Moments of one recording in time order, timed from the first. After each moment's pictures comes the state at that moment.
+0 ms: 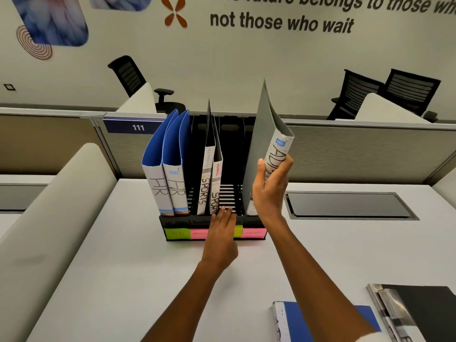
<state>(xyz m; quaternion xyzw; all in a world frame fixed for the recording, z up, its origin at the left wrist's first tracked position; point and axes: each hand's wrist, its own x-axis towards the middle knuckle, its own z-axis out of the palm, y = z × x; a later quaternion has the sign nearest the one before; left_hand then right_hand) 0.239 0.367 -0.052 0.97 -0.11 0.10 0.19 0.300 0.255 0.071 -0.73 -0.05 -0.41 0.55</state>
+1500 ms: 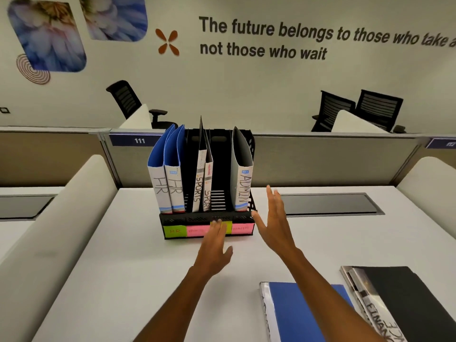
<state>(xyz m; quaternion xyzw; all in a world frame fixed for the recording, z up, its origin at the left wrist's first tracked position) 0.176 0.373 -0.041 0.95 -0.12 0.01 0.28 0.211 0.176 0.006 -0.91 -0.07 -0.21 0.35</state>
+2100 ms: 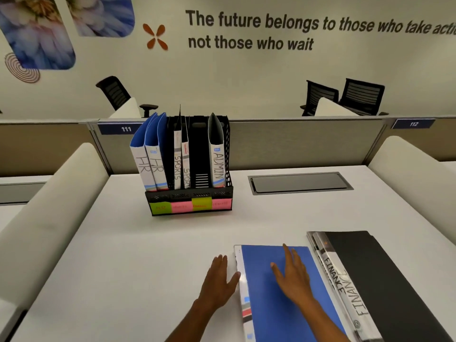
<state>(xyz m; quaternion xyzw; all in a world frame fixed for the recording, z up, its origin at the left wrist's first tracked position) 0.018 0.291 -0.101 0.93 -0.02 -0.16 0.34 0.013 0.058 -0.094 -0.95 0.12 0.05 0.29</state>
